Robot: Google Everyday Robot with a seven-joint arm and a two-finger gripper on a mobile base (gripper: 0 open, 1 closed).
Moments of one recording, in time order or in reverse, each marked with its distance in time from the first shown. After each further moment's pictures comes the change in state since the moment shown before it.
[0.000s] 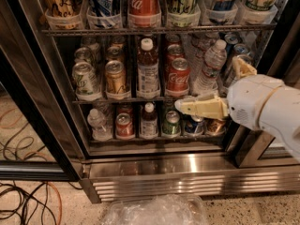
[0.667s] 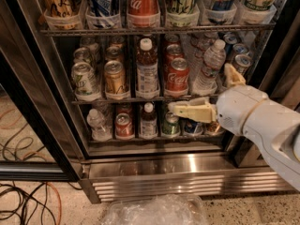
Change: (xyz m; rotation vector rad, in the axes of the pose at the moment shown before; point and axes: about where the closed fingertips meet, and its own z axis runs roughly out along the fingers) arm 0.019 0.001 0.022 0.034 -0.109 0.034
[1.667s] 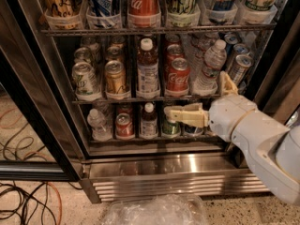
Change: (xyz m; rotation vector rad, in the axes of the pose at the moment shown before) arm 0.020 0.005 0.014 0.035 -0.032 0.028
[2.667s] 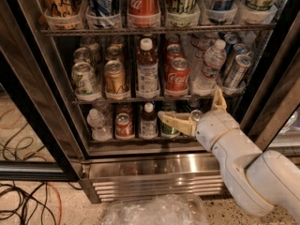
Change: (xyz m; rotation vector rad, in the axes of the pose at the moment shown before) arm 0.043 0.001 0.019 0.121 -0.107 0.087
